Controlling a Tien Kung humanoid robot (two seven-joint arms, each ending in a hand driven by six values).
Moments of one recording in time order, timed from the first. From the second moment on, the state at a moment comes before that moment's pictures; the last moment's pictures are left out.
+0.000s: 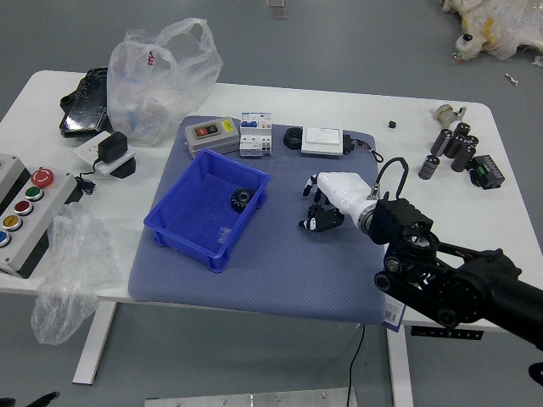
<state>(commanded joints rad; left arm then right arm) -0.21 0.17 -0.83 -0.29 0.86 0.12 0.28 0.67 -0.27 0.44 1.13 -1.80 -0.15 -0.35</state>
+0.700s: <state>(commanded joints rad) -0.21 0.17 -0.83 -0.28 0.86 0.12 0.27 0.68 -0.27 0.42 1.12 -1.83 -0.22 -0.37</state>
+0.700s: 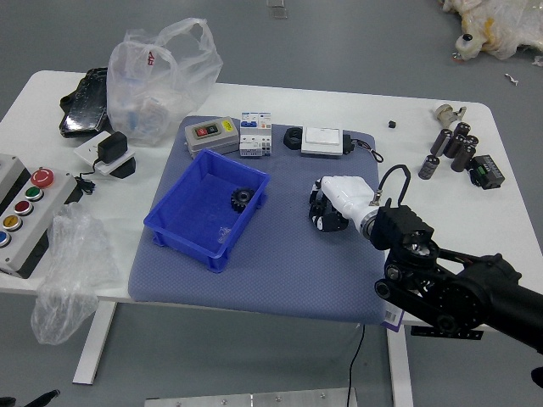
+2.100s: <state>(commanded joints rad) -0.22 0.17 -0.84 -0.29 0.87 0.11 0.28 0.95 -0.08 0.17 1.04 -1.79 -0.28 -0.32</state>
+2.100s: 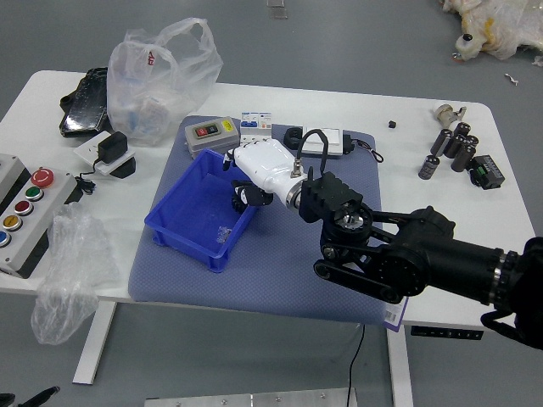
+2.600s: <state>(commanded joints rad) -0.21 0.17 -0.84 -0.29 0.87 0.11 0.28 0.90 -0.14 0.32 1.08 -1.84 -0.30 -0.31</state>
